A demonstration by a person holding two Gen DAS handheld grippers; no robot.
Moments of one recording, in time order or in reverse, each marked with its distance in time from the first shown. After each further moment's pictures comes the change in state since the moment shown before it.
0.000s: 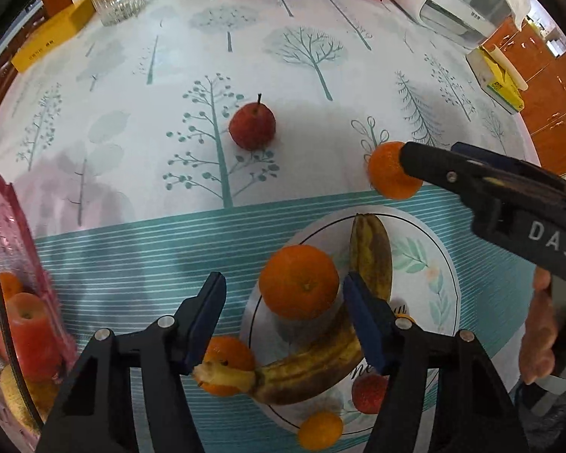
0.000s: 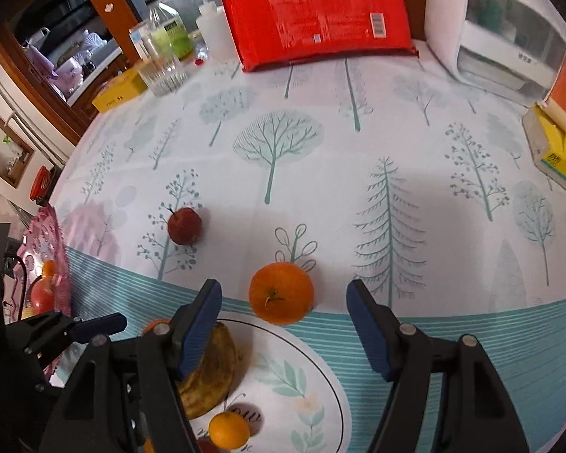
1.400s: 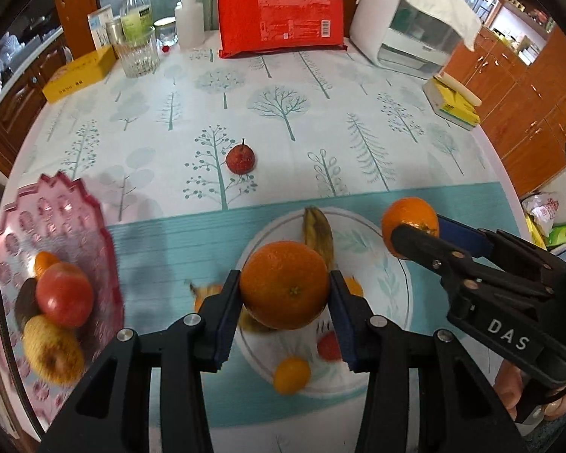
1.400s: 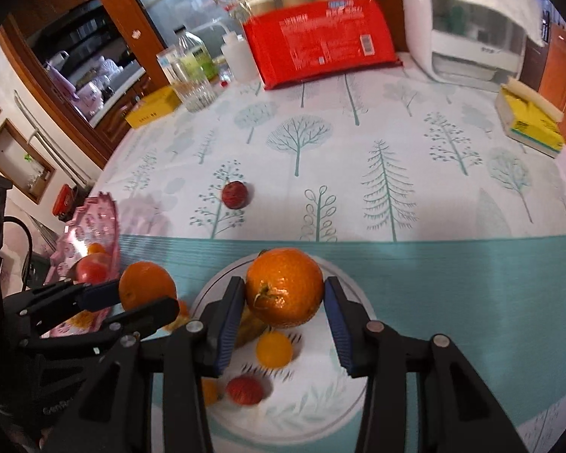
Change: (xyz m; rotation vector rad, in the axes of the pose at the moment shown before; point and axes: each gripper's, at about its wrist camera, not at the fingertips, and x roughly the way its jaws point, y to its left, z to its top) left arm -0.101 -0.026 -0.069 0.045 -0.205 0.010; right arm -0.089 0.022 -0.082 0.056 -0.141 0.068
